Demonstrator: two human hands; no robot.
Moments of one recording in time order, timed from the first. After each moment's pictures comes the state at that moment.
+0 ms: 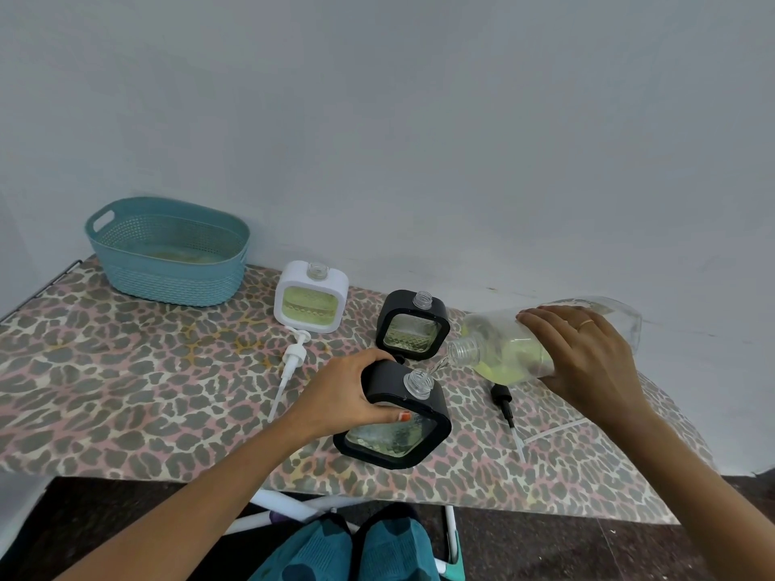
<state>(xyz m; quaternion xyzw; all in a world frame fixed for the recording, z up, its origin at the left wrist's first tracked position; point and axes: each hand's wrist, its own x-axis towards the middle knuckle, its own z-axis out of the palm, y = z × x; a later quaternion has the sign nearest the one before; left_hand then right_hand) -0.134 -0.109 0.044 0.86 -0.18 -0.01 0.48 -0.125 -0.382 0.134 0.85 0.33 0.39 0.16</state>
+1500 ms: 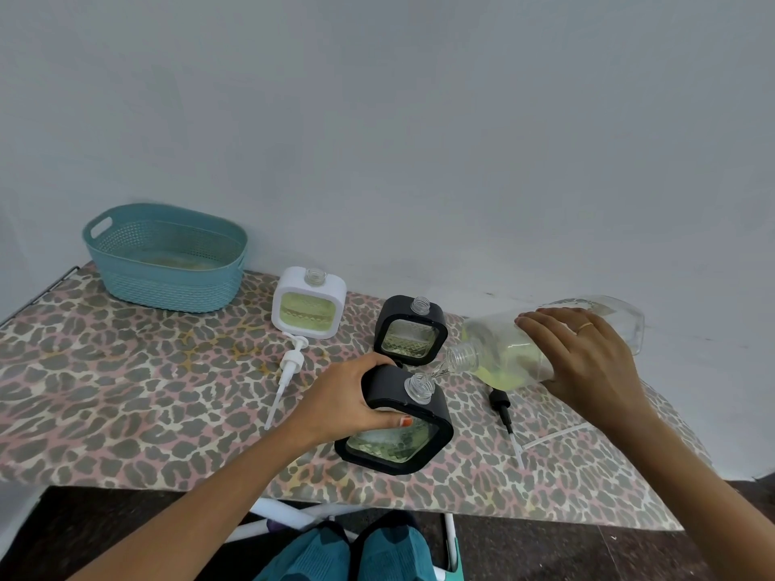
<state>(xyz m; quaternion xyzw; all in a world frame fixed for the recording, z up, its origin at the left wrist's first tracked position) -0.134 -0.111 0.045 0.85 -0.18 -0.01 0.49 -0.122 -0.385 0.137 0.85 0.33 0.38 0.18</state>
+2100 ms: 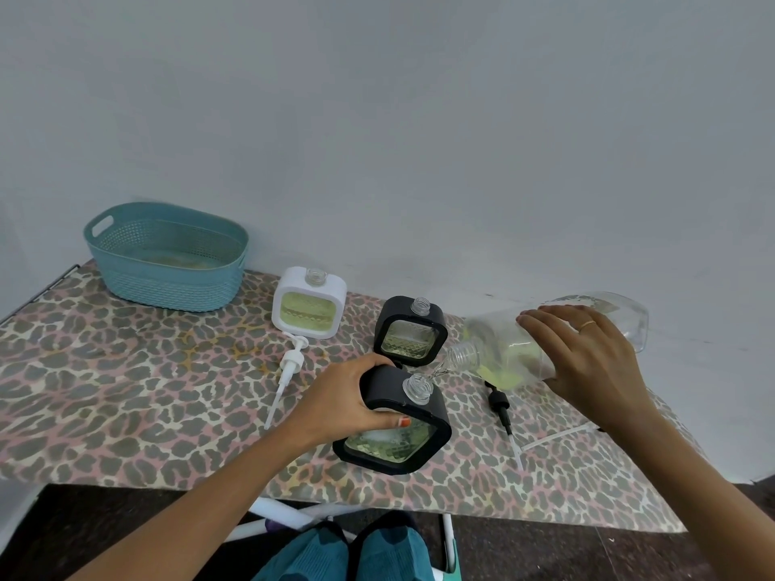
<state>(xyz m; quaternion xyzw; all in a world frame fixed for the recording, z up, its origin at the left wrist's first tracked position) -0.133 -0.111 0.042 0.85 -0.18 0.00 0.50 -0.123 -0.385 0.141 0.84 0.34 0.39 0.20</state>
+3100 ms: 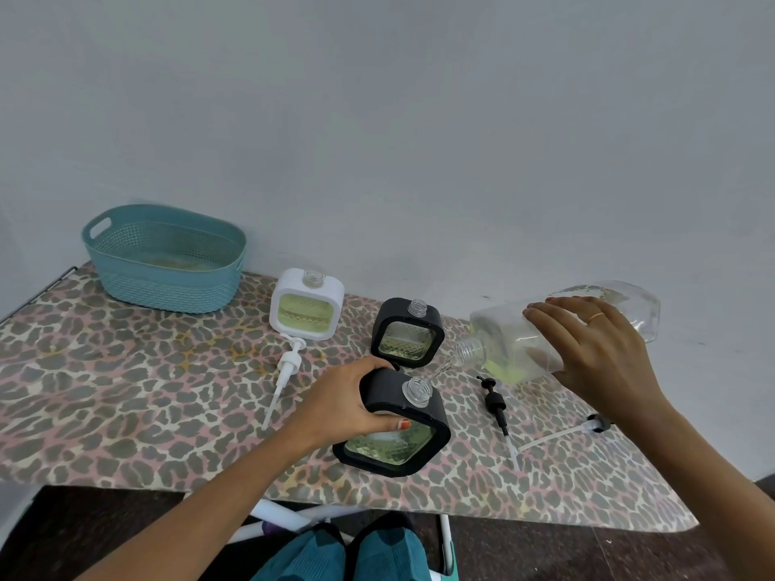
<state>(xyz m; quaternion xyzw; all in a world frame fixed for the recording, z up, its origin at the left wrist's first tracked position) -0.133 -0.114 0.036 0.85 -0.17 0.00 0.50 -0.123 -0.392 0.155 0.82 0.35 0.41 0.21</state>
